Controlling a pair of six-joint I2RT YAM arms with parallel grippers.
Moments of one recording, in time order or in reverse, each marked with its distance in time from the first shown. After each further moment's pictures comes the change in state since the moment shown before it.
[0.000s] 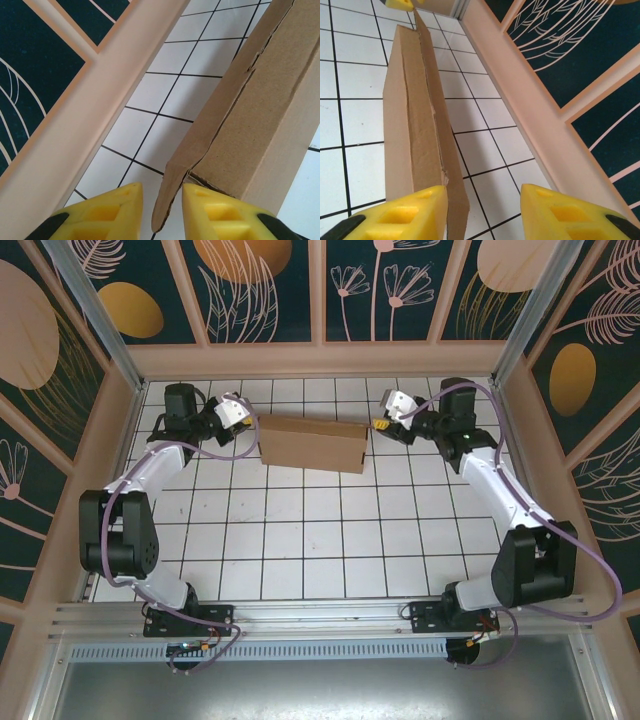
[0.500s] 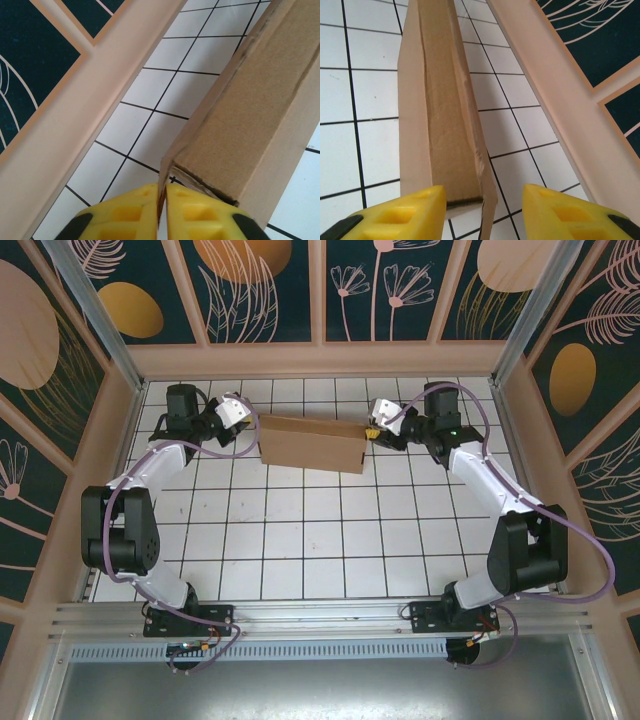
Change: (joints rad) left arm 0.000 0.020 0.002 0.004 -0.002 -0.032; right arm 0.047 0.071 0.020 -0.082 0.079 -0.074
